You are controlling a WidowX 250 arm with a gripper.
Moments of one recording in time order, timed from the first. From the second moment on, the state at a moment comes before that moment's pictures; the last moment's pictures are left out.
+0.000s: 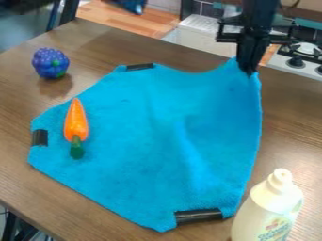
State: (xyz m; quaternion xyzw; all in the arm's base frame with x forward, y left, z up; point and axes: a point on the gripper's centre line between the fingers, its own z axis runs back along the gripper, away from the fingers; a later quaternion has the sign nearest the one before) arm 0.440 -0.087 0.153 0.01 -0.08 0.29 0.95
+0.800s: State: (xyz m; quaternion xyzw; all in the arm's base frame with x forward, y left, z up) arm 0.447 -0.095 0.123 -0.03 -0.08 0.21 0.97
